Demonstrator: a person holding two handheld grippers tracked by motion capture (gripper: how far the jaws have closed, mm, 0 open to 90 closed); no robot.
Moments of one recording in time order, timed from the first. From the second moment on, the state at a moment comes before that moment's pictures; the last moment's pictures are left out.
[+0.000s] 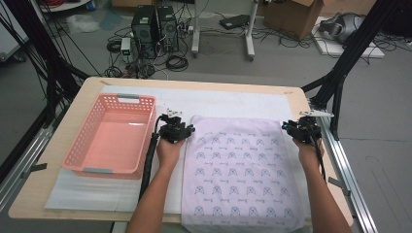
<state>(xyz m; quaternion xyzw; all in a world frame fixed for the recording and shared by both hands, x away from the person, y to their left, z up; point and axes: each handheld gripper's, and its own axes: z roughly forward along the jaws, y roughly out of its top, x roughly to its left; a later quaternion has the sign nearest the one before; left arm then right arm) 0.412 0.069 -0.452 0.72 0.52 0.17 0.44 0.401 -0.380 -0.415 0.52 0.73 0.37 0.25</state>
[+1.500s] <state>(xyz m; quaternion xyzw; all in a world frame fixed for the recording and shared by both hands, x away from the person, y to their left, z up) 0.324 0.080 -0.451 0.75 0.49 0.17 0.41 0.290 -0.391 -0.445 0.48 0.78 0.36 0.18</state>
